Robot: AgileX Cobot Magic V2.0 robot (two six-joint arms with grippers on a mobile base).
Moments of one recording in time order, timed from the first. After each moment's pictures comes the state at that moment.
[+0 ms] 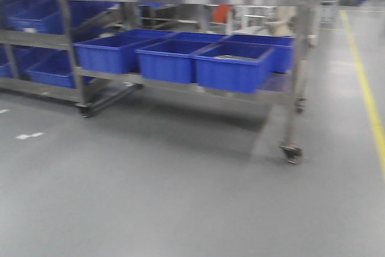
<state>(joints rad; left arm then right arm) -0.07 0.14 -0.50 0.01 0.44 0.03 0.07 0.21 -0.33 0.00 0.21 -0.09</state>
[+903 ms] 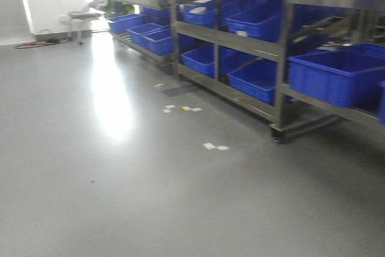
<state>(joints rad) -0.07 0.14 -0.50 0.01 0.44 0.03 0.07 0.21 -0.33 0.00 0.21 -0.09</state>
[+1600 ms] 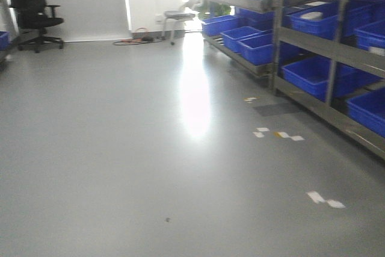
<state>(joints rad) -0.07 0.14 -0.50 0.01 0.44 0.03 0.07 0.21 -0.33 0.00 0.21 -0.09</state>
